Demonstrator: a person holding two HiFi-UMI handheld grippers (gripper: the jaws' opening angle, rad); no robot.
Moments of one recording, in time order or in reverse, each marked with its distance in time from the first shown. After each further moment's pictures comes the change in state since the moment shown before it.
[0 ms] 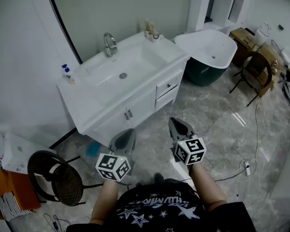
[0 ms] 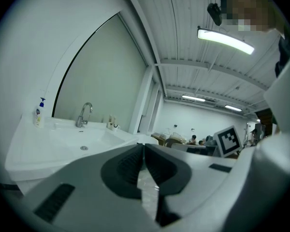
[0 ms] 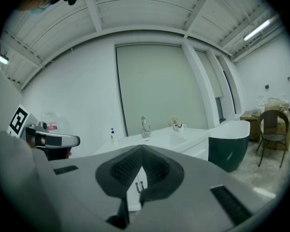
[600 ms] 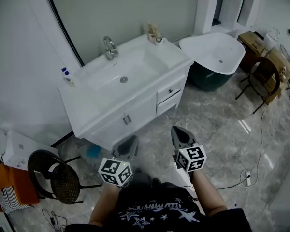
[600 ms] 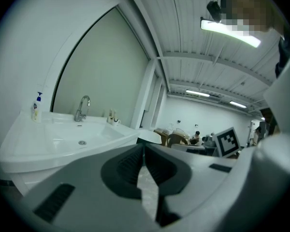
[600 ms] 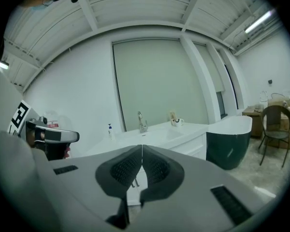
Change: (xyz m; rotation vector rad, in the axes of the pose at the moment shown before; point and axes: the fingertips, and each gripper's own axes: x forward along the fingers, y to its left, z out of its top) left arm 0.053 -0.021 -0.023 -0.009 0.058 0.043; right arm 0.008 -0.064 -0.024 0.013 0.046 0.032
